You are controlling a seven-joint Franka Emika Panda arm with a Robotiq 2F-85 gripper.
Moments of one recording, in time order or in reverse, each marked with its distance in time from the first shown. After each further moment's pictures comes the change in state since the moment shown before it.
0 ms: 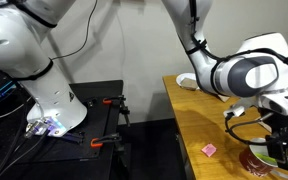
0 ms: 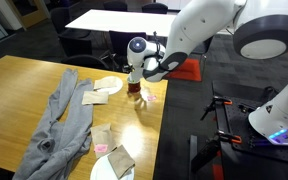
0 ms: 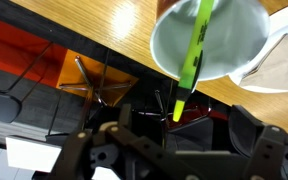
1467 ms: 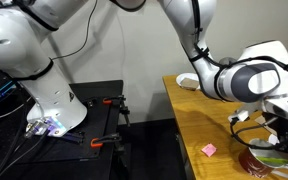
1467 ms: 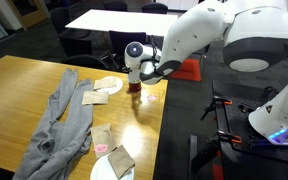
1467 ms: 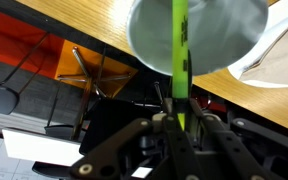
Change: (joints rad) arm 0.017 0.103 -0.044 0.089 0.057 0.006 0.000
